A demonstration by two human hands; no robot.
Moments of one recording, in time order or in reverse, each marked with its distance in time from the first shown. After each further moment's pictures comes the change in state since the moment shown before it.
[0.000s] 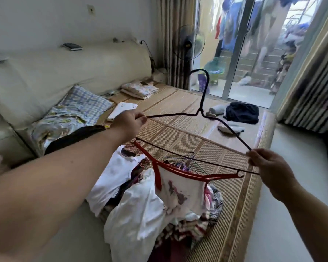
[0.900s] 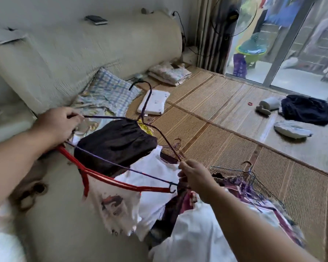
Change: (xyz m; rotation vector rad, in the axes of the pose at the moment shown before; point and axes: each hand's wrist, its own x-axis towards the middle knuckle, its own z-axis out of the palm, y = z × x) left_hand 0.158 -0.337 -0.218 0.341 0.198 -0.284; right_hand 0.111 -0.056 0.461 0.062 -0.540 0.274
